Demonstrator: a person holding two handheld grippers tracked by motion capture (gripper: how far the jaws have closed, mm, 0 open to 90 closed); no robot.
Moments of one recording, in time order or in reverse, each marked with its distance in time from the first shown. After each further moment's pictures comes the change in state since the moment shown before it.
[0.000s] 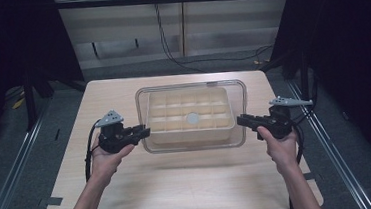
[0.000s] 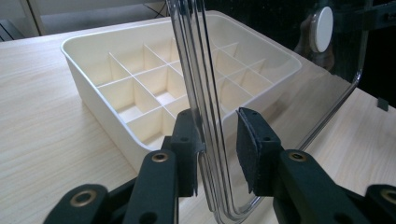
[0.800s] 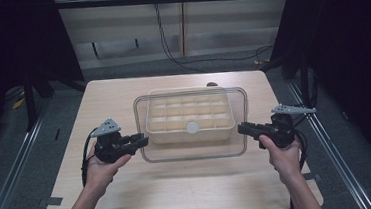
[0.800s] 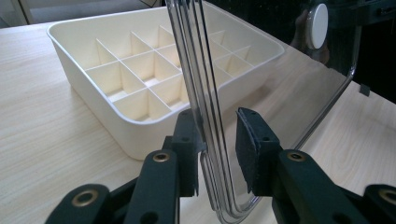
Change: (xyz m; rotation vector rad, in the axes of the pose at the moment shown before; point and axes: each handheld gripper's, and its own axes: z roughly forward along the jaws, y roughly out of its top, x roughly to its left) left arm -0.014 -0.014 -0.019 0.020 -0.015 0.012; right arm 0.015 -0.015 -0.012 0.019 0.019 0.011
